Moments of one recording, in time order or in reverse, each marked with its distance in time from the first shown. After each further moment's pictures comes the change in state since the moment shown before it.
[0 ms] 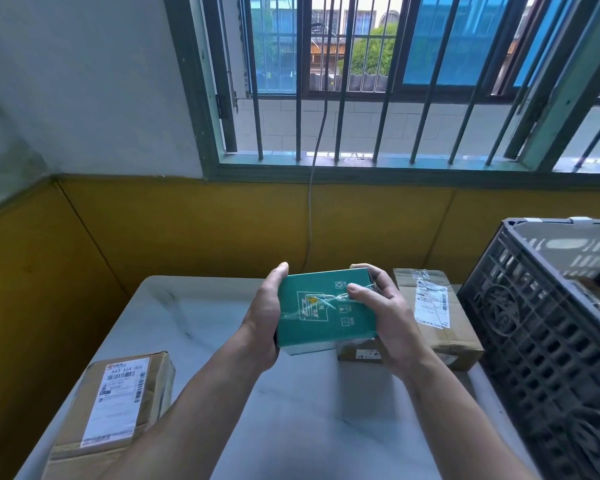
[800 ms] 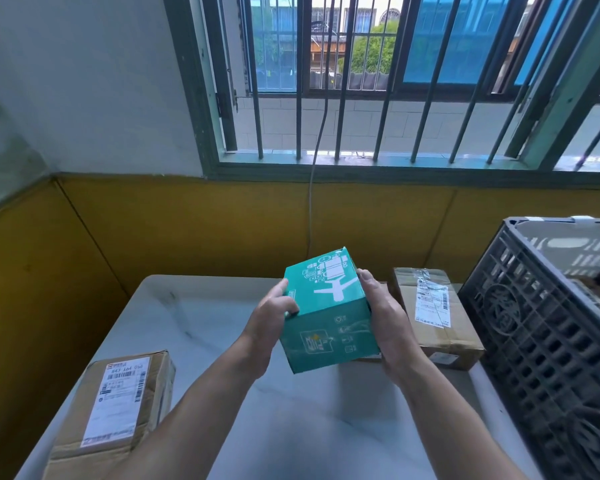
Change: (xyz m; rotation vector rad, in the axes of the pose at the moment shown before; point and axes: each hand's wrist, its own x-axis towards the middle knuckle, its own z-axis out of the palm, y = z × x) left_hand -0.004 -0.010 -0.009 0.352 -0.057 0.103; right_hand 0.002 0.012 0.002 -0.186 0.093 0.070
